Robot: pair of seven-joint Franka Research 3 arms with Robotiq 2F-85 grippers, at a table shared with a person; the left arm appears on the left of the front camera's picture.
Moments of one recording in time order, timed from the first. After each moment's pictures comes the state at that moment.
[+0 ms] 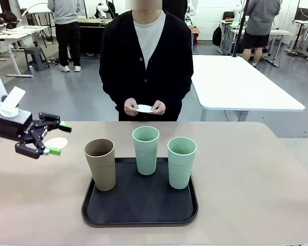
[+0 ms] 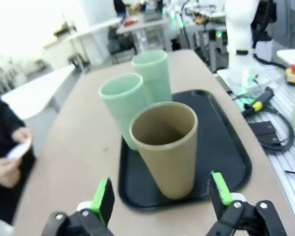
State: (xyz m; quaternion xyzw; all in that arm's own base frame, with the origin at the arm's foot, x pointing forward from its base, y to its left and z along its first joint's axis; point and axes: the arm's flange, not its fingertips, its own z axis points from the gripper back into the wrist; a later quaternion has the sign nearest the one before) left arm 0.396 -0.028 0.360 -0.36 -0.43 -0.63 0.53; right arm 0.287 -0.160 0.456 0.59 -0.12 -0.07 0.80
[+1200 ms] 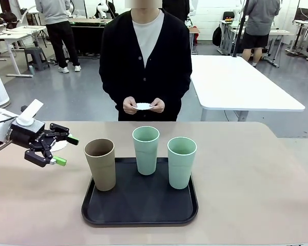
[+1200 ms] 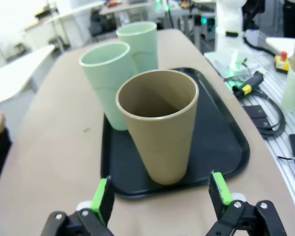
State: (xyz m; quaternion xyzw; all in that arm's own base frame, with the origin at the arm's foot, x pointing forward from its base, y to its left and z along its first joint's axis) left arm 0.413 -0.042 0.336 -0.37 -0.38 -0.66 0.54; right arm 0.287 -0.161 0.456 0.59 -0.12 -0.07 0.80
